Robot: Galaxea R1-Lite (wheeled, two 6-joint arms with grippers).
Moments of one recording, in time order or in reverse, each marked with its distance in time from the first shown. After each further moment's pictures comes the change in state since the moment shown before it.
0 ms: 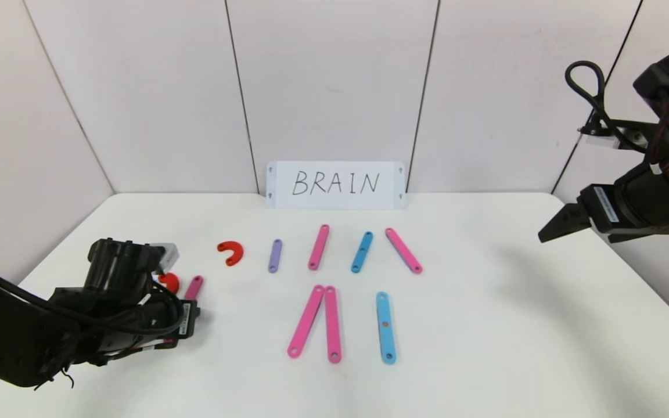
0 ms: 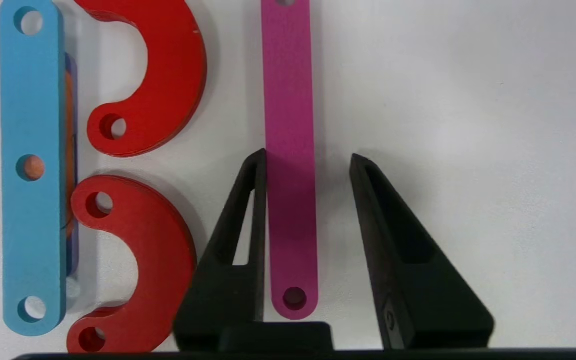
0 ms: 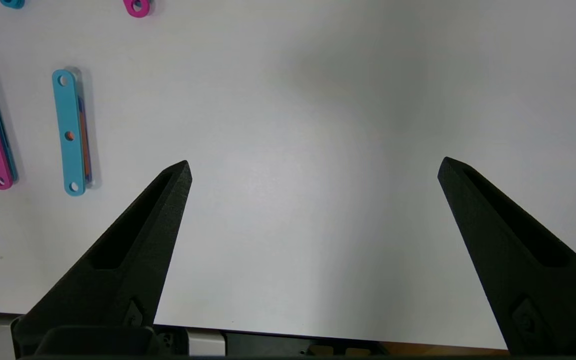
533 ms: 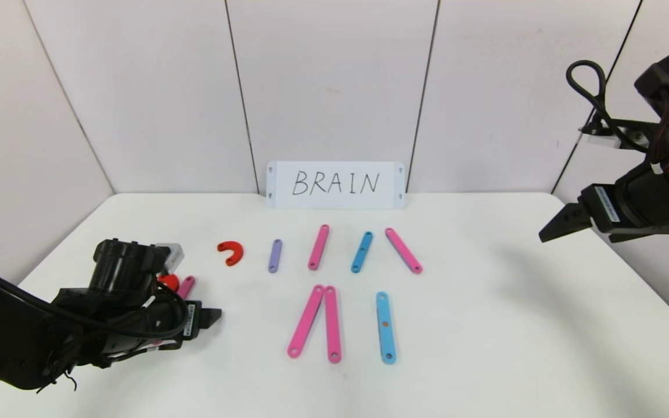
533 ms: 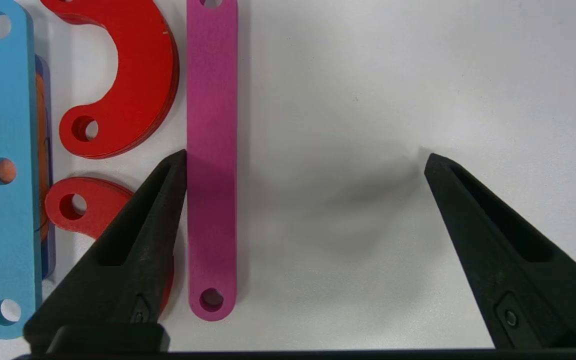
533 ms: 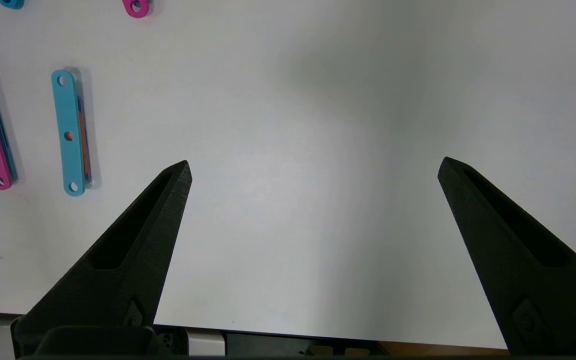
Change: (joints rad) left arm -0.021 -0.002 0.000 -0.001 0.001 -0.008; right arm 0.000 -0.002 0.000 0.000 0.000 0.000
